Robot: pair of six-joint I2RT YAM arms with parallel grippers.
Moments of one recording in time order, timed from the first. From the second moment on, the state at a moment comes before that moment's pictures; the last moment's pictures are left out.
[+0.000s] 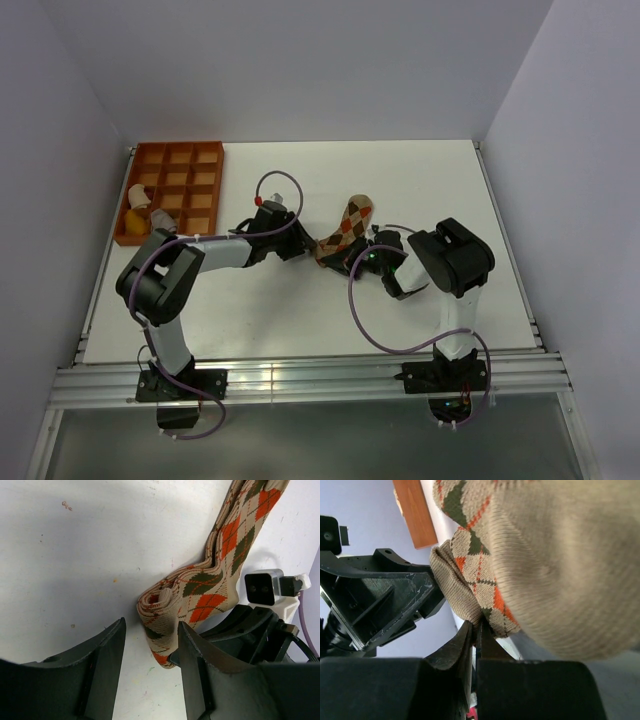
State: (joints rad) left arm -0.59 1.82 0.95 0.15 0.12 -0.99; right arm 0.42 1.97 0.50 1.02 -0.51 1.36
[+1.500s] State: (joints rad) left arm -0.64 1.91 1.21 -0.23 -0.12 -0.93; right arm 0.46 1.57 0.69 0.38 -0.29 0.68
